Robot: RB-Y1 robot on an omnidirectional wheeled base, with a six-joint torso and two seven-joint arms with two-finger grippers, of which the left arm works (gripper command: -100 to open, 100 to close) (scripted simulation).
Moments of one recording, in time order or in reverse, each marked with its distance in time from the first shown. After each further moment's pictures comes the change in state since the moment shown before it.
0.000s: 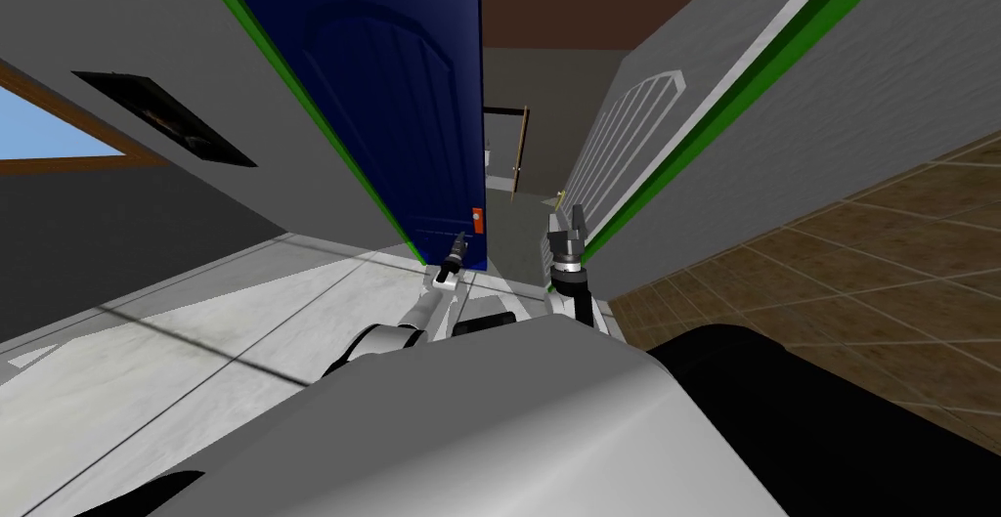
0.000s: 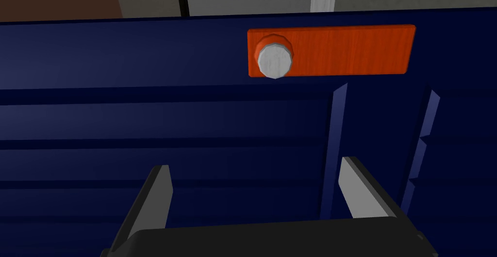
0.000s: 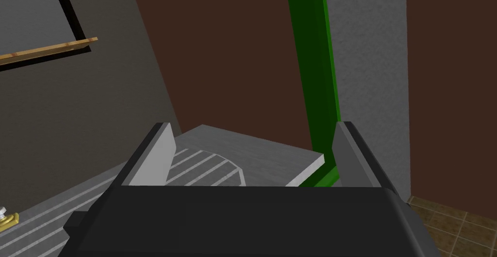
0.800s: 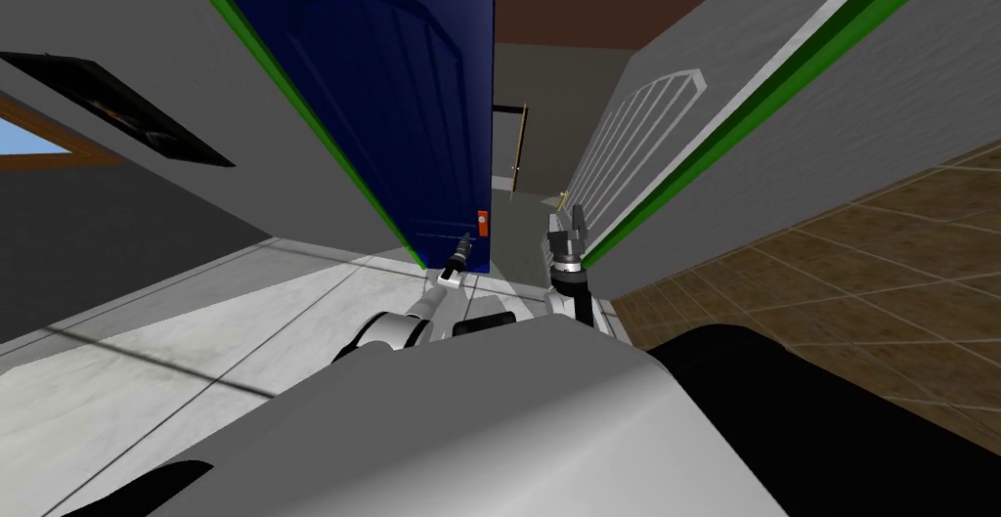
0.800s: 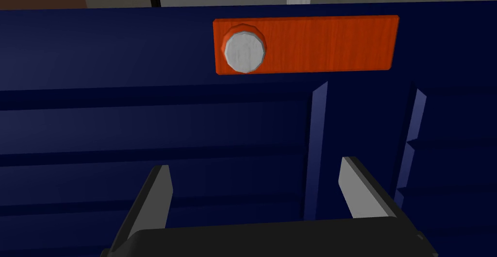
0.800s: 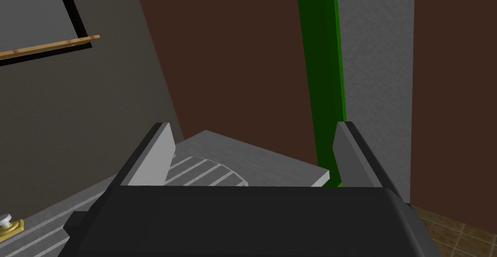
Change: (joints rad) arm -0.091 -0.027 -0.011 0.146 0.002 0.012 0.012
